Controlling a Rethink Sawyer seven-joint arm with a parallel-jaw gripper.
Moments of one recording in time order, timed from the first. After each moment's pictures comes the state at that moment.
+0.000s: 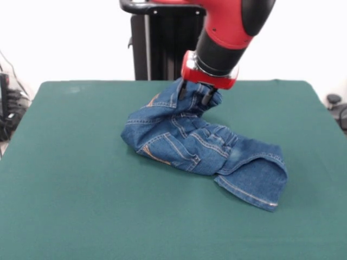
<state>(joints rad) 0.14 -0.42 -0.37 1.52 0.08 0.83 1.66</state>
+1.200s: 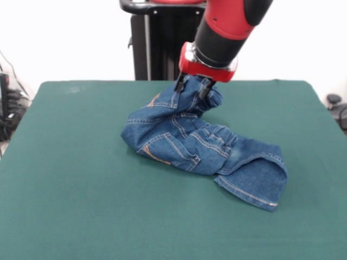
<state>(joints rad) 0.14 -0.45 -0.37 1.52 0.03 0.85 1.66</state>
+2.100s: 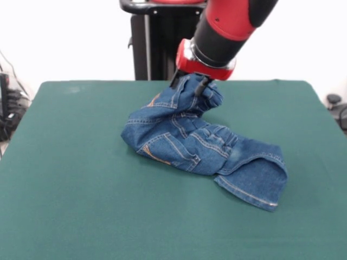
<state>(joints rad) 0.14 -0.44 -0.37 1.43 -0.04 0.97 1.66</state>
